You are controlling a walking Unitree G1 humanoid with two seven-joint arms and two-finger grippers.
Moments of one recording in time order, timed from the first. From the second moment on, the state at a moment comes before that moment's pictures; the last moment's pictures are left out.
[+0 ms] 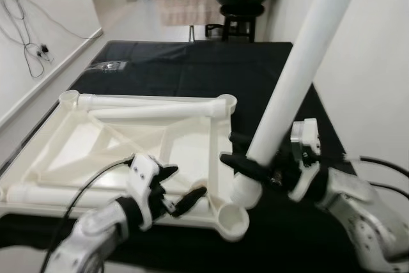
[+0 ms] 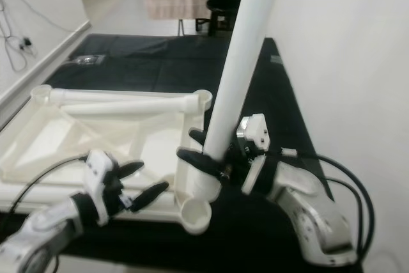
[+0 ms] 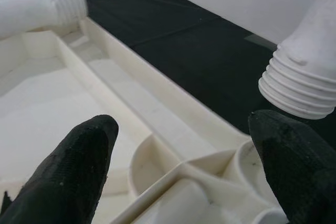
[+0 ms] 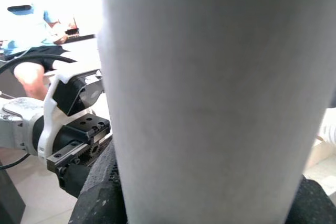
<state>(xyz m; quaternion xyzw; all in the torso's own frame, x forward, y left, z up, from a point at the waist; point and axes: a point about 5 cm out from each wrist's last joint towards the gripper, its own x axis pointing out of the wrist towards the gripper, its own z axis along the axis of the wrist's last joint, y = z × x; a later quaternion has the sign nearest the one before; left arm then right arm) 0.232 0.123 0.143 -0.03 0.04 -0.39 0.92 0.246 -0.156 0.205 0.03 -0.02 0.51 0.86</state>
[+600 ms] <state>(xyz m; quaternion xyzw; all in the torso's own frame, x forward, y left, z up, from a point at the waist) 0.253 0.134 0.148 -0.05 0.04 -0.29 0.96 0.253 -0.151 0.205 0.03 -0.02 0.50 0.86</state>
